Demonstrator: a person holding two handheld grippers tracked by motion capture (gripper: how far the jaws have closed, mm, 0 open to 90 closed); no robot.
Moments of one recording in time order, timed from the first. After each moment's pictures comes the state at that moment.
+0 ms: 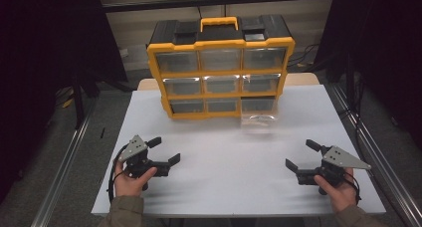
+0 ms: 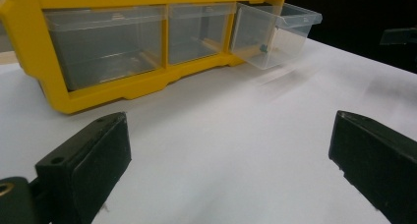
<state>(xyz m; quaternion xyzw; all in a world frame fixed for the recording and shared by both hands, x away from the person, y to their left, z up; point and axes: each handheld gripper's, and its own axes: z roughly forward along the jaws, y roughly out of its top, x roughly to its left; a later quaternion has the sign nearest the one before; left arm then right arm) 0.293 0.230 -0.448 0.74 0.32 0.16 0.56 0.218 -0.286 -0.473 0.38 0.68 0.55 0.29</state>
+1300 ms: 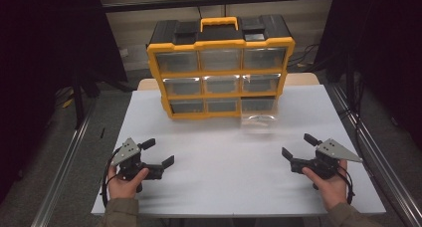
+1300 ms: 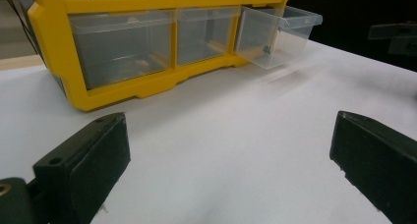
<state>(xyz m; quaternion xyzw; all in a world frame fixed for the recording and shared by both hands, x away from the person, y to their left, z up) 0.289 0.245 -0.450 0.74 0.32 0.17 0.57 0.235 -0.272 -0.466 0.44 0.65 0.53 0.31</state>
